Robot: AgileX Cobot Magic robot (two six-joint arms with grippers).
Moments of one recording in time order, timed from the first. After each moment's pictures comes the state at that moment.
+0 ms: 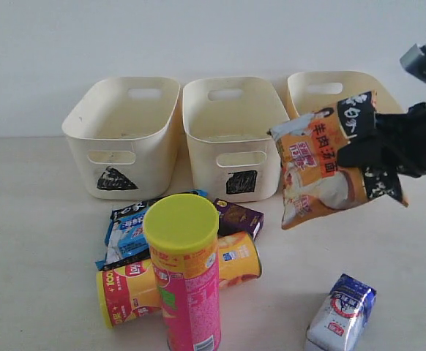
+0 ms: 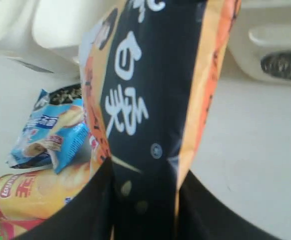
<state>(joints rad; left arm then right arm) 0.11 0.00 0.00 -0.16 0.29 0.00 -0.02 1.52 -0.91 1.17 0.72 -0.97</state>
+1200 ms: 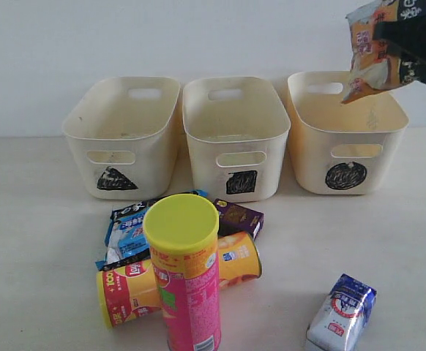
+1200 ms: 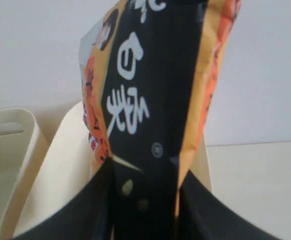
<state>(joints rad) 0.11 0.00 0.00 -0.16 0.29 0.00 -0.02 1.74 -1.34 1.13 0.18 -1.00</state>
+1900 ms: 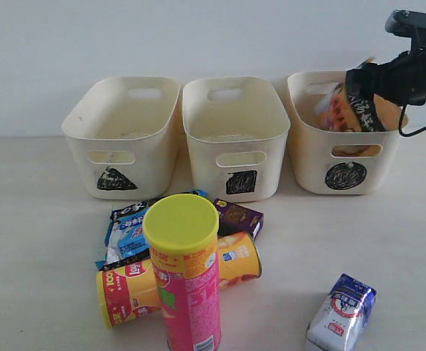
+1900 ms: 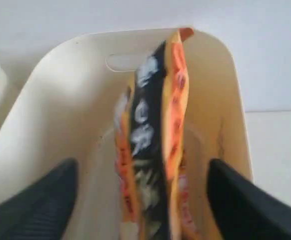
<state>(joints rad) 0.11 0.00 0.00 -0.16 0.29 0.00 -0.02 2.01 -1.48 1.14 0.26 -1.03</state>
